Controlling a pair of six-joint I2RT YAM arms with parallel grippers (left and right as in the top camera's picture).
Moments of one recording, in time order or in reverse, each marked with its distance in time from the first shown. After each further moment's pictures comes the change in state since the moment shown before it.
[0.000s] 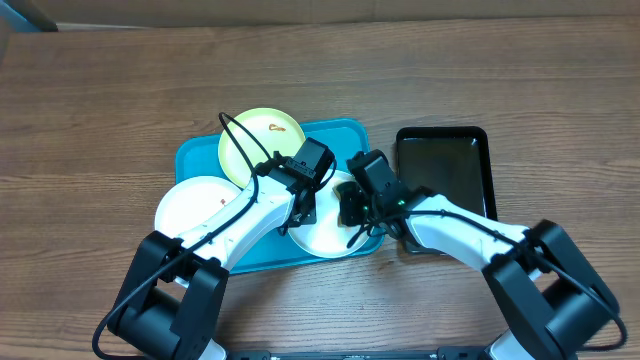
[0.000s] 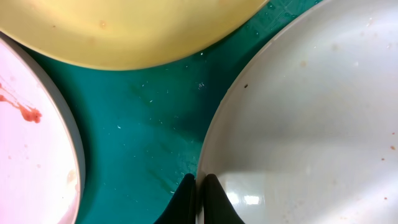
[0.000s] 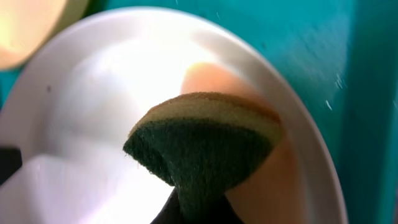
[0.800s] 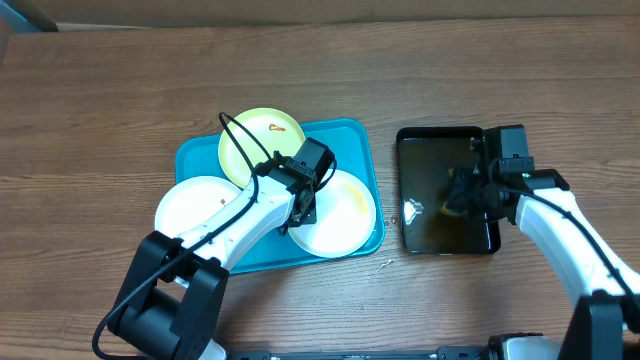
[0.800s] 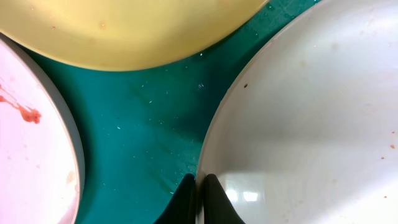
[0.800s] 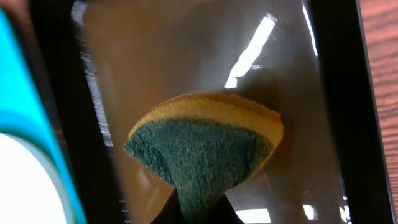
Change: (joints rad) left arm 0.000 0.000 0.000 0.002 0.000 0.000; right arm -0.571 -0.249 -0.009 -0.422 0.000 -0.178
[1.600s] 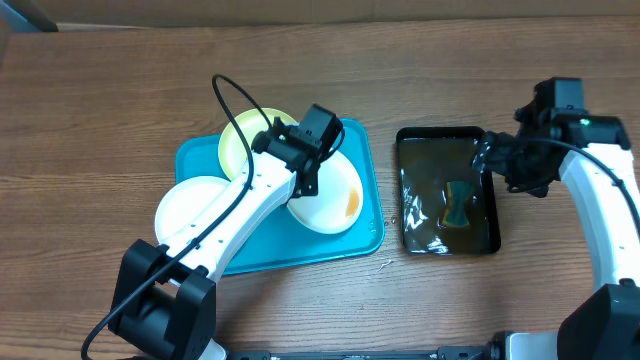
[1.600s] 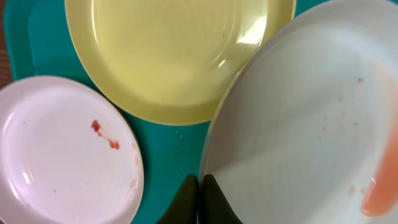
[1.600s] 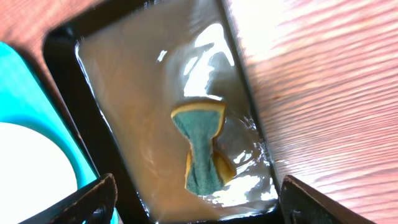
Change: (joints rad) left arm 0.000 0.002 0.282 -0.215 -0.120 0.015; right arm -0.170 0.073 0.422 -0.466 -0.024 -0.062
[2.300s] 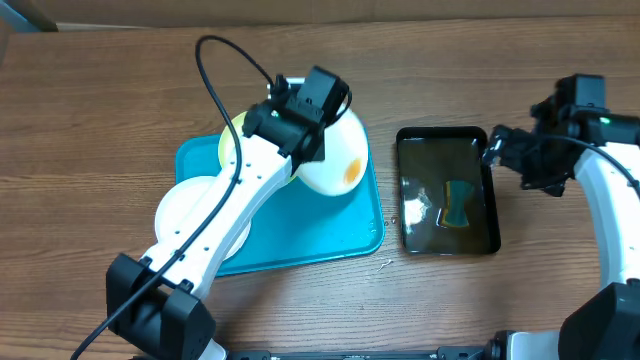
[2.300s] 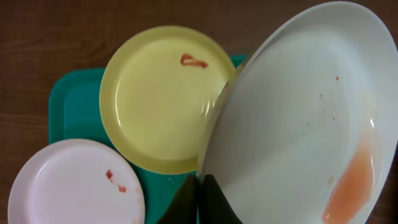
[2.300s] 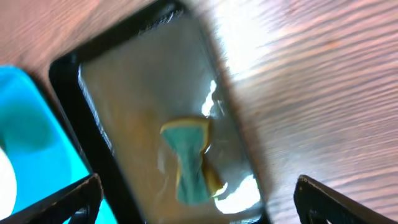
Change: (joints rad) left arm 0.000 0.000 0.262 -0.043 -0.039 0.045; right arm -0.086 0.000 0.014 0.020 -0.026 -0.036
